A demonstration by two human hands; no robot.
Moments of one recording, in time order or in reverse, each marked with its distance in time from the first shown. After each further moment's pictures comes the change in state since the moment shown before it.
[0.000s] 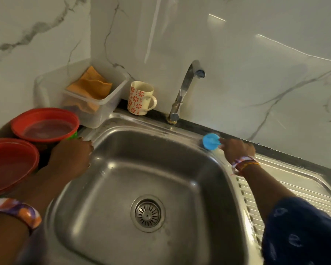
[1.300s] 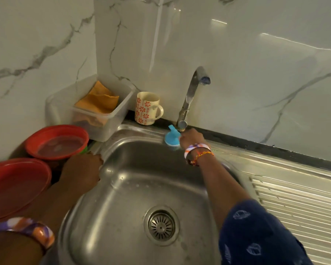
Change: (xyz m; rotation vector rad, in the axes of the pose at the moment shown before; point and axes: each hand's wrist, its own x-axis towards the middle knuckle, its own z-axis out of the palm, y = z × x) left_hand 0.008 -0.005 0.012 -0.039 -0.007 -0.013; right_hand 0.018 -0.148 -0.038 0.750 -0.155 0.115
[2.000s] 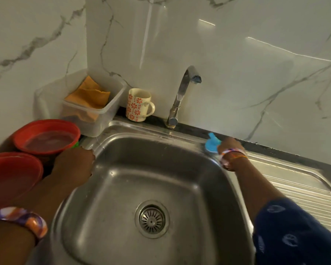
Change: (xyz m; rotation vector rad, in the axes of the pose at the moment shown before) left_hand 0.000 0.000 -0.002 0.066 0.026 0.045; right_hand -0.020 0.093 -0.066 -0.270 0.180 0.279
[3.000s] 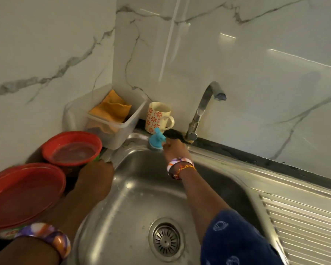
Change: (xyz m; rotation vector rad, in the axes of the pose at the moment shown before) left_hand 0.002 0.005 0.008 0.030 -0.012 -0.048; right_hand -0.043 -0.158 0.072 0.396 -0.190 -0.434
